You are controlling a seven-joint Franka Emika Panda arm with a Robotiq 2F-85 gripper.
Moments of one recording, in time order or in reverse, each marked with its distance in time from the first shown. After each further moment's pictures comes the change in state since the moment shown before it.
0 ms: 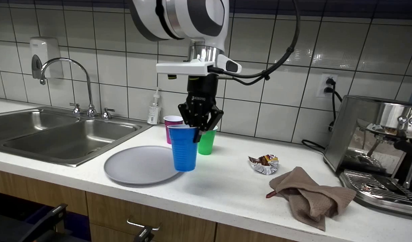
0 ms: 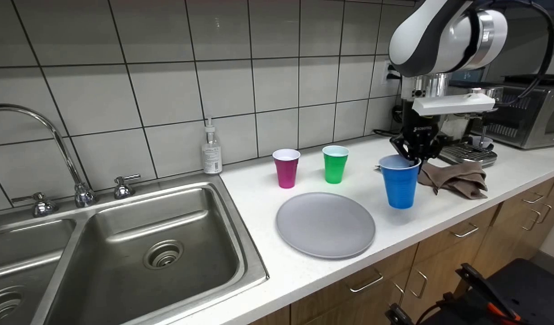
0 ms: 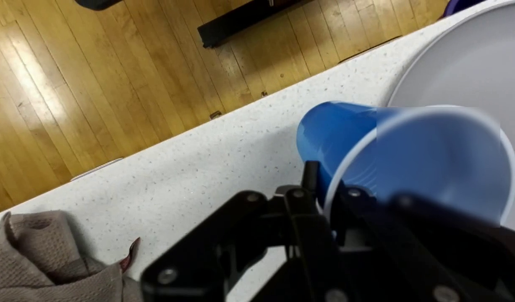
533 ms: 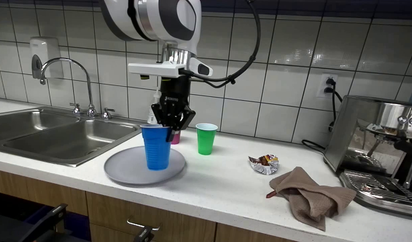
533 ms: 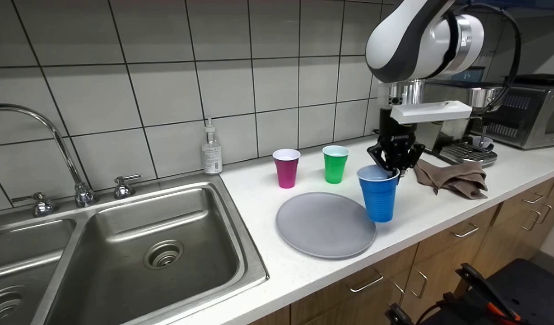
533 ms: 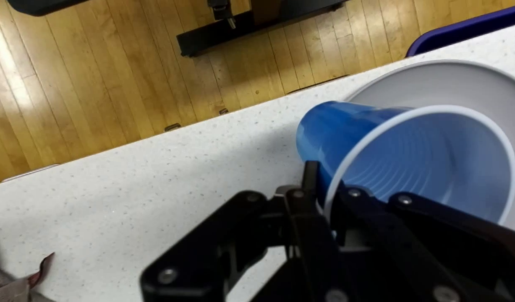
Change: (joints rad) arm 0.079 -0.019 0.073 -0.050 0.055 -0.002 0.000
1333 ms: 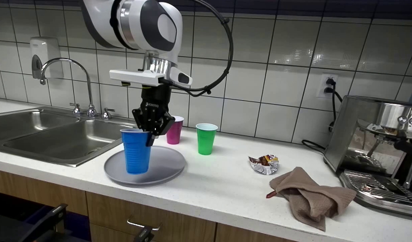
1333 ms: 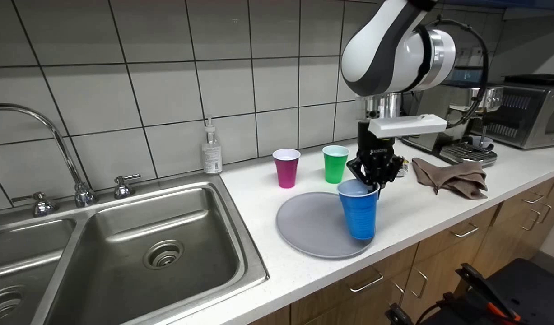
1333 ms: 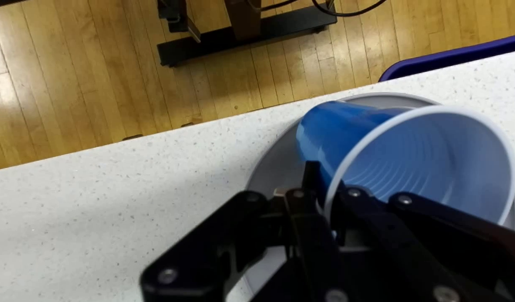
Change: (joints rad) arm 0.060 0.059 0.063 -0.002 0.065 0.018 0.000
